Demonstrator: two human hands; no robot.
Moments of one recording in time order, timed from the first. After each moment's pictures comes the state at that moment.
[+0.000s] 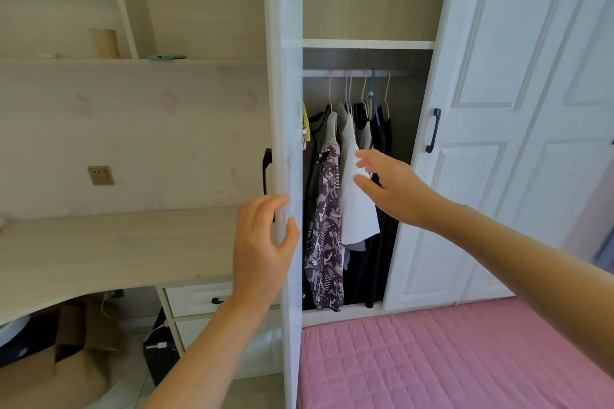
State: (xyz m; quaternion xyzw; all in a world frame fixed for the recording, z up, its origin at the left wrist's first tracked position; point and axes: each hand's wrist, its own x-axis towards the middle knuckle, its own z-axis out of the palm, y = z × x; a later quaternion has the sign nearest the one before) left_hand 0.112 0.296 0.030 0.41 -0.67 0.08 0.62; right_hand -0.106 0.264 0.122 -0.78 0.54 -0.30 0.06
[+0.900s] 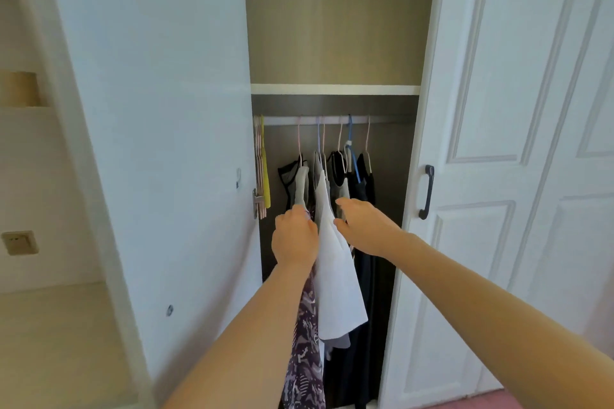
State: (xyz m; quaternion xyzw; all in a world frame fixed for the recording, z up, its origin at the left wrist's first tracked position) left_hand -0.036 -0.010 0.061 0.61 -0.65 -0.05 0.45; right_hand -0.172 0.024 0.114 -0.77 0.61 -0.19 0.00
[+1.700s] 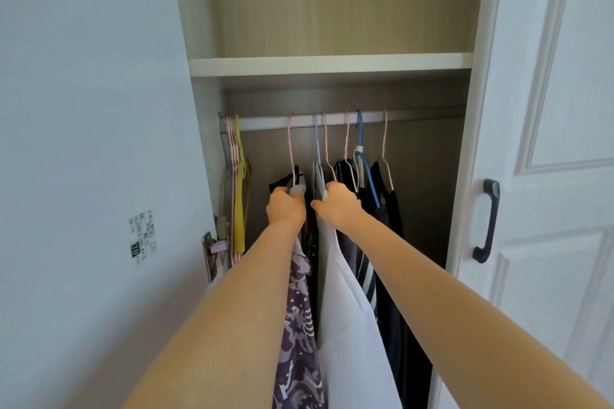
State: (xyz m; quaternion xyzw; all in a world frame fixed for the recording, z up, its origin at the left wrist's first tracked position) left_hand -0.057 -0.215 0.098 0.60 -0.52 -0.30 0.53; right_hand -0.154 -0.192 0.113 -0.64 0.63 -0.38 0.19
